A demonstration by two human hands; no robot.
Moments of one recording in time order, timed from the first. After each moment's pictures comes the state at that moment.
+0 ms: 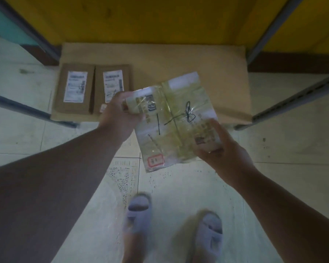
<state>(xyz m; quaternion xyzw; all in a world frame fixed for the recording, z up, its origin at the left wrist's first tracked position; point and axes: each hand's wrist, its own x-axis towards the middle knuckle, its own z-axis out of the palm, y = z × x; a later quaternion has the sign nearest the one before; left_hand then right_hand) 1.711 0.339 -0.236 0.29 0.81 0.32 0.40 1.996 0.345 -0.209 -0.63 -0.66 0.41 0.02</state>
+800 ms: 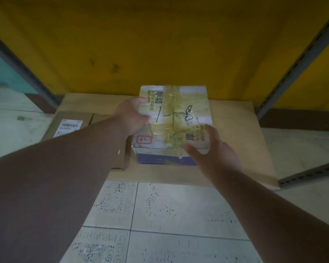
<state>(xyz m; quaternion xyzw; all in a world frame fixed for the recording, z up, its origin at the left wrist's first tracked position) 1.663 0.506 -0.292 0.42 0.80 0.32 0.30 1.911 0.488 -0.296 -0.63 -0.71 0.29 0.09</state>
